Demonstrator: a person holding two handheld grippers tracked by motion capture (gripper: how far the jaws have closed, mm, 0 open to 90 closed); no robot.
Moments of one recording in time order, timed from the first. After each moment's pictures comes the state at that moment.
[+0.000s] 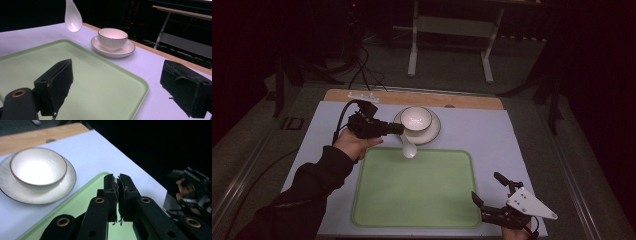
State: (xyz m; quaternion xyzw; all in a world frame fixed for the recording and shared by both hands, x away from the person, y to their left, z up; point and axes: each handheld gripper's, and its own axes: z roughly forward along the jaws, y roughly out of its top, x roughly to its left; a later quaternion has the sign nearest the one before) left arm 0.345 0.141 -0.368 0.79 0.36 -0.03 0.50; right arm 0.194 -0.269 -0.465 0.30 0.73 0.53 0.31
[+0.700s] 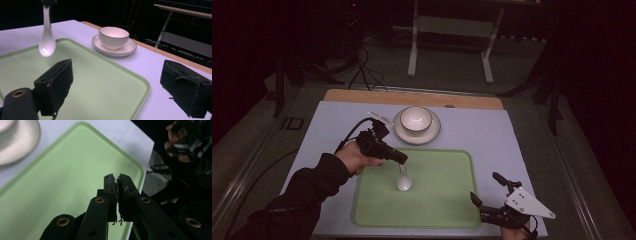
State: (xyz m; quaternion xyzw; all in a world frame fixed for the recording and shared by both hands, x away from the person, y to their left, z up) left arm 0.335 0.121 -0.402 0.86 0.29 -0.13 0.40; right arm 0.195 -0.267 -0.466 0.30 0.74 0.52 0.30
